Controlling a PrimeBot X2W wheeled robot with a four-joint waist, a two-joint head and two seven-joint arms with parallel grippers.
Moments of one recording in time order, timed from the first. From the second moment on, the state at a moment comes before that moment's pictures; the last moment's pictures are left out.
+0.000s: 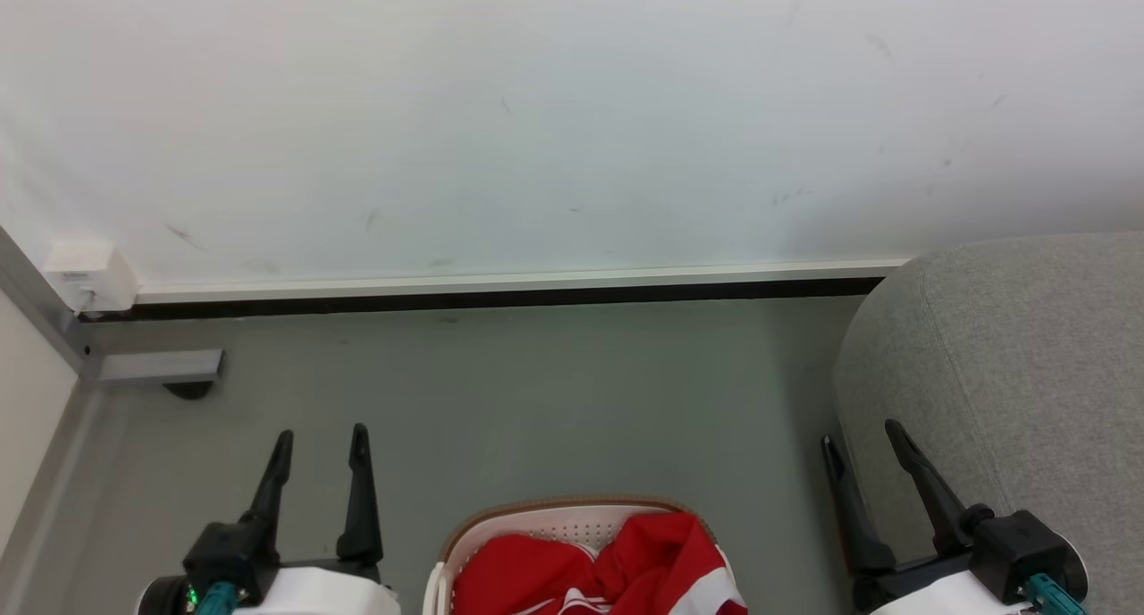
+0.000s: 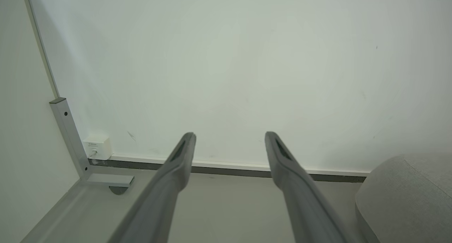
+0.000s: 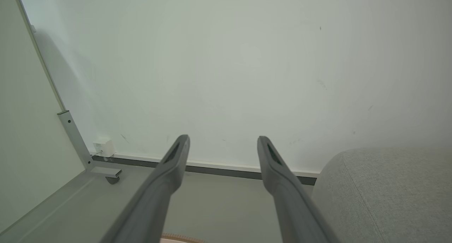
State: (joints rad) left arm -0.07 0.05 -0.05 0.15 -0.13 0.07 -0.25; right arm -0.12 -0.08 0.21 0.24 0.29 0.13 -0.25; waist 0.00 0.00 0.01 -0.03
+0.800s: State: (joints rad) left arm -0.07 0.05 -0.05 0.15 -0.11 0.08 -0.26; right arm -0.13 -0.07 0.22 0.24 0.27 0.13 -0.26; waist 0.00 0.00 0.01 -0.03
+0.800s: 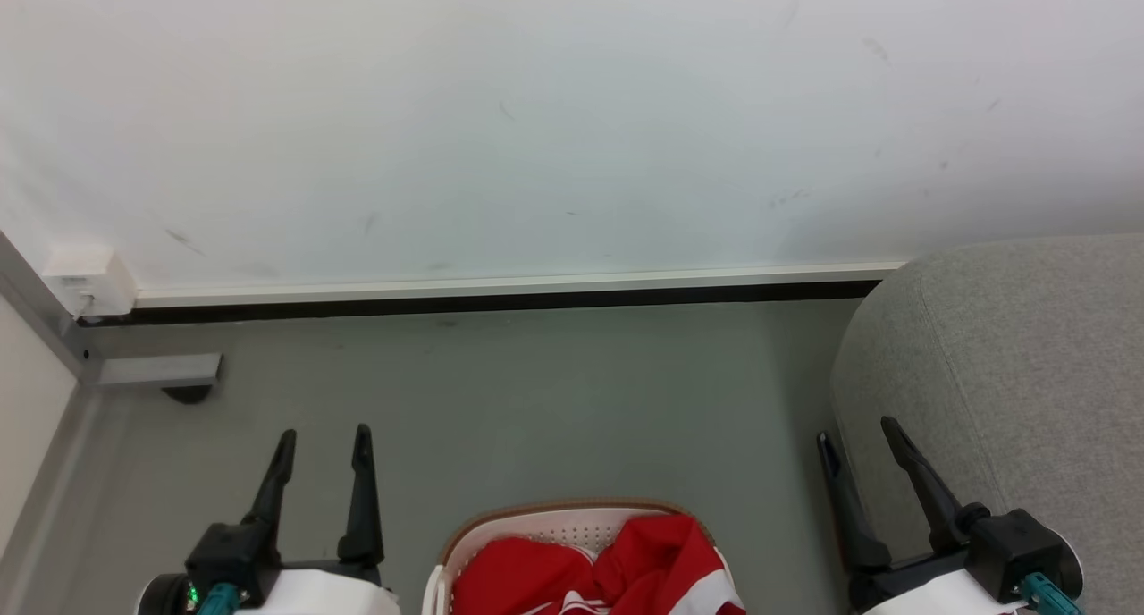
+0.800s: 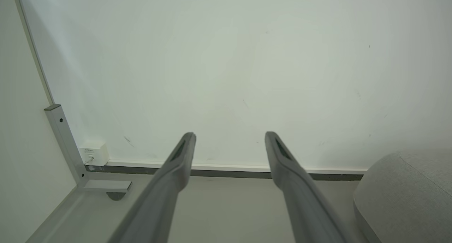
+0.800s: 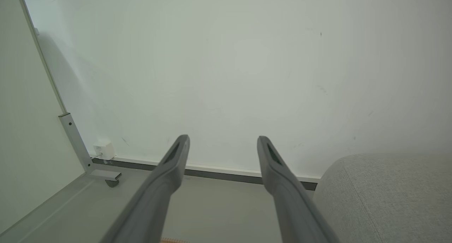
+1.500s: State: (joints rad) left arm -0.08 0.05 -0.06 0.19 -0.15 0.05 -0.26; right arm -0.15 -0.07 0.19 0.25 0.31 0.13 -0.26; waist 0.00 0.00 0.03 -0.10
